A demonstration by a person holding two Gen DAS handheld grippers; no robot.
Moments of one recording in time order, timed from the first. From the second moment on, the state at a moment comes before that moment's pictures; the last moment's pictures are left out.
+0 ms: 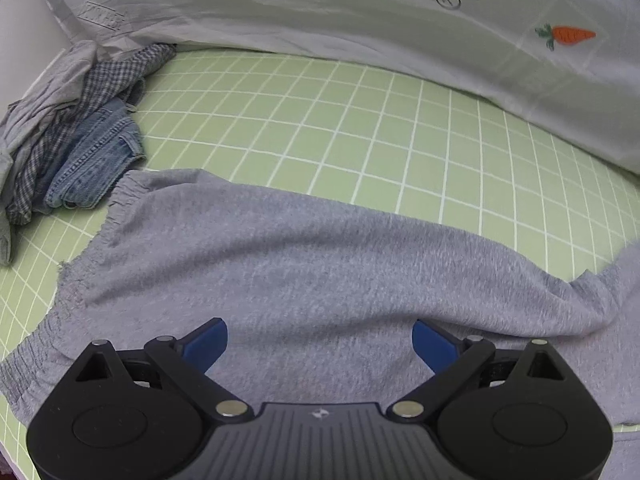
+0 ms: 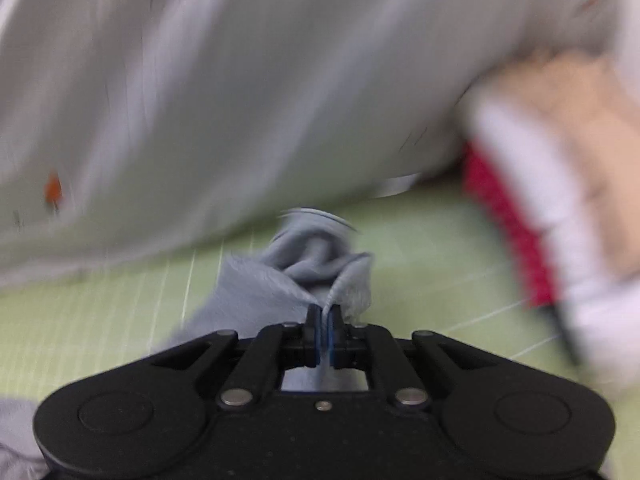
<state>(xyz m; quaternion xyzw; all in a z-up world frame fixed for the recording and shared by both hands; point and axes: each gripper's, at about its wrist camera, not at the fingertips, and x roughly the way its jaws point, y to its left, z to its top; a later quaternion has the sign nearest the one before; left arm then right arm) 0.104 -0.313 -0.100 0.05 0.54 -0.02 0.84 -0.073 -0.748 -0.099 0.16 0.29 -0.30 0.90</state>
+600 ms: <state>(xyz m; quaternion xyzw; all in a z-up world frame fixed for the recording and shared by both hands) 0.162 -0.312 -0.128 0.03 0.55 0.01 0.83 -0.059 -0.757 -0.146 0.19 0.37 -0.35 0.84</state>
